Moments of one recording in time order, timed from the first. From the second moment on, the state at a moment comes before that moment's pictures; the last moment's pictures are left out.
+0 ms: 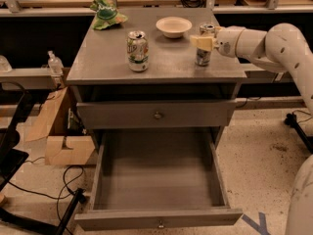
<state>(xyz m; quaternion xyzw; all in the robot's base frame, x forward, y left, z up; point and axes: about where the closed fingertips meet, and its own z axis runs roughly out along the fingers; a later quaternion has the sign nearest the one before) 0.815 -0.169 0.900 -0.32 0.69 0.22 0.61</state>
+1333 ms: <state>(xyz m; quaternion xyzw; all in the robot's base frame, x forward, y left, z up) 0.637 -0.134 0.936 -0.41 0.64 0.21 0.62</state>
